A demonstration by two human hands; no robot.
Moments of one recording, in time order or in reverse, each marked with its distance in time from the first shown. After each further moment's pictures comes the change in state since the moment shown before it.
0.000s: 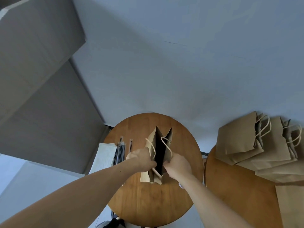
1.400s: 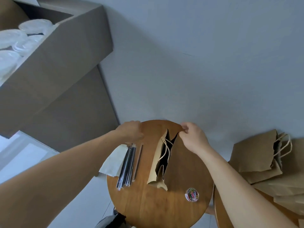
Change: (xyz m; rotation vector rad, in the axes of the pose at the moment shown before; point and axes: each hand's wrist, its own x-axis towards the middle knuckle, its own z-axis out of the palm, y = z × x) left_hand 0.004 -0.053 -0.100 0.016 0.254 0.006; right_hand 0.032 -0.049 -0.106 0.133 0.148 -0.338
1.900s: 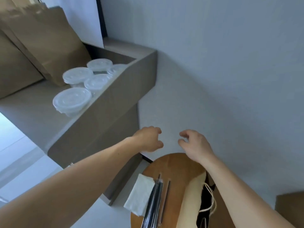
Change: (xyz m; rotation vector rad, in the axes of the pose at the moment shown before) left_hand -0.019 -0.066 -0.120 -0.021 0.136 0.036; right_hand 0.059 -0.168 0.040 -0.112 -0.059 -0.219
